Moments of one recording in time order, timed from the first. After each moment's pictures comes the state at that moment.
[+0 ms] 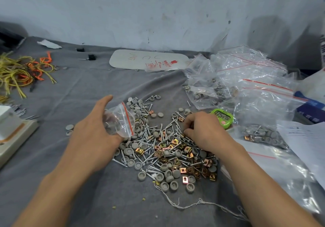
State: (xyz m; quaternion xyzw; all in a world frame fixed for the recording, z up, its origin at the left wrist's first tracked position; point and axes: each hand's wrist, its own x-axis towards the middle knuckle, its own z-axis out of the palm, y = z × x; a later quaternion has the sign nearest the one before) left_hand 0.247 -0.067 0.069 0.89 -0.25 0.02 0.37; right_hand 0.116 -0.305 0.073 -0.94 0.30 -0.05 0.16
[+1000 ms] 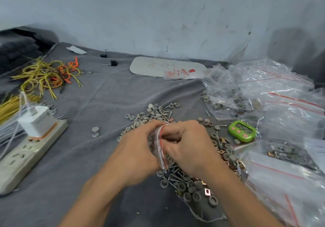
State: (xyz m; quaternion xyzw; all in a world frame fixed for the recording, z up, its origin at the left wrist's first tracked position) left_hand 0.224 -0.072 0.078 0.80 -0.42 -0.08 0.43; right_hand 0.136 -0.206 0.093 -0.87 0.08 -0.16 0.46
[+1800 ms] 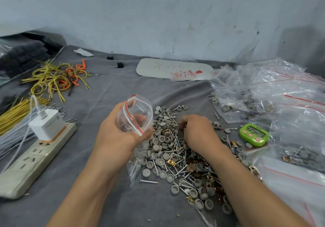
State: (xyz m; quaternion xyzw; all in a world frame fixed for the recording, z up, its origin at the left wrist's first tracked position) left_hand 0.248 -0.049 0.089 0.67 -0.21 -0.10 0.71; right_hand 0.210 -0.262 0.065 -0.94 0.30 -0.02 0.18
